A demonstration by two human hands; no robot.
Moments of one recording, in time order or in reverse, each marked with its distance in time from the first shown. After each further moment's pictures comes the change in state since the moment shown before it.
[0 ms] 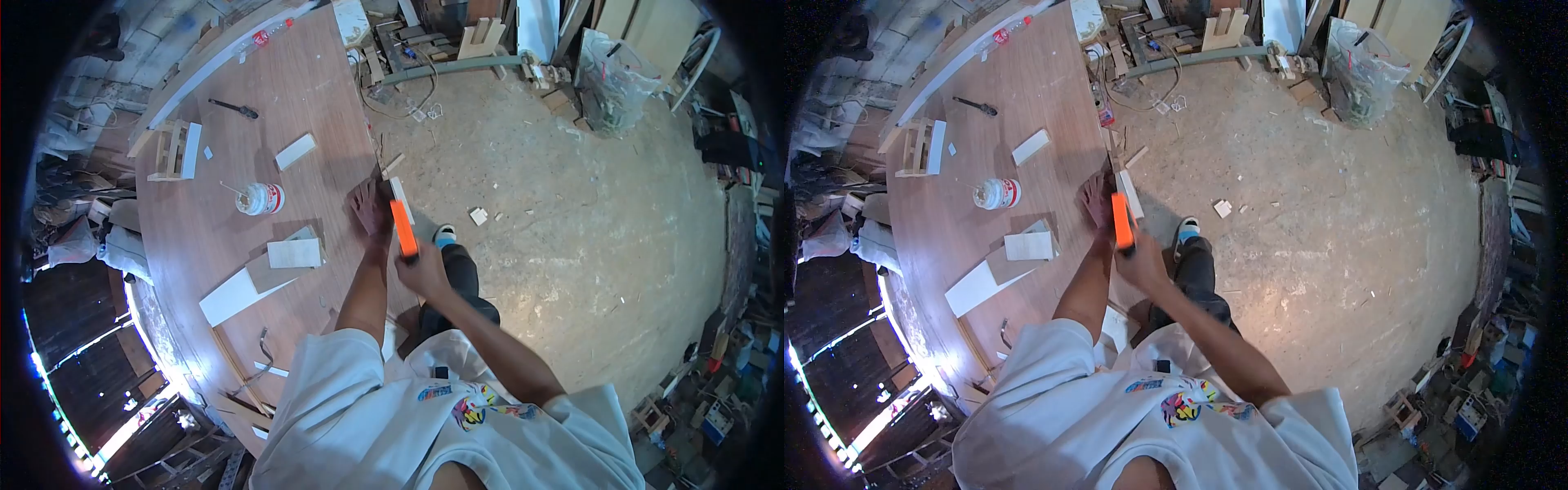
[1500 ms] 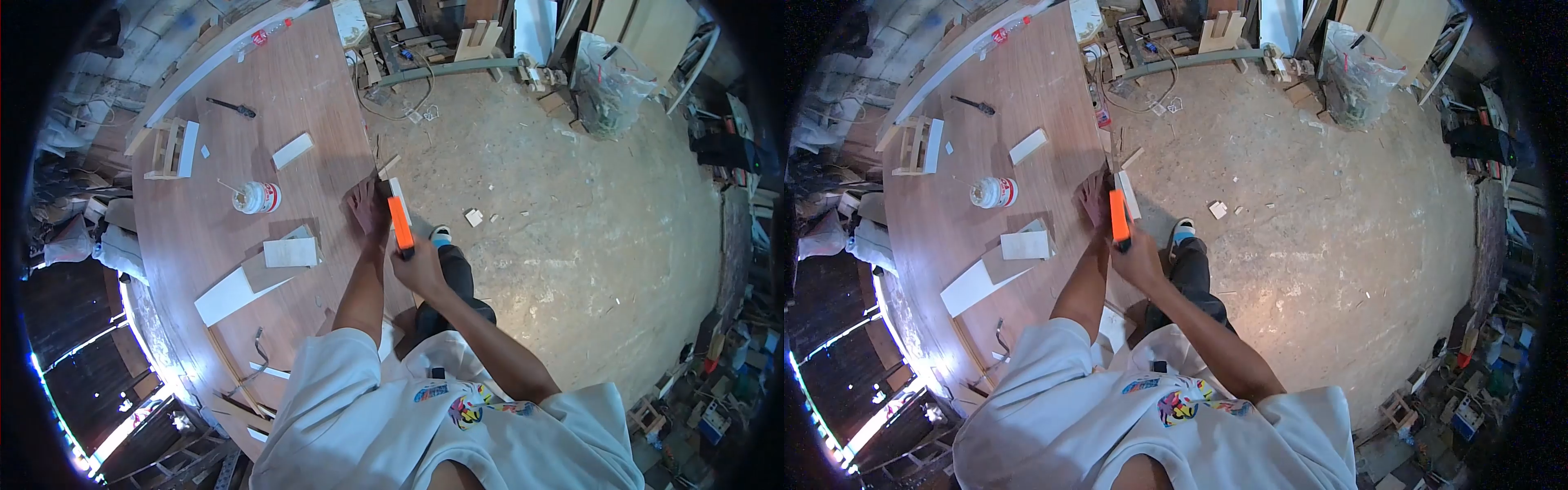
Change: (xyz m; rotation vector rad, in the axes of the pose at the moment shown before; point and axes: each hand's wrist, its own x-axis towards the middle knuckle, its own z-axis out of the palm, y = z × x) left_hand 0.003 0.016 -0.013 -0.007 0.011 0.028; right_hand 0.003 -0.007 0.000 0.060 0.064 -0.048
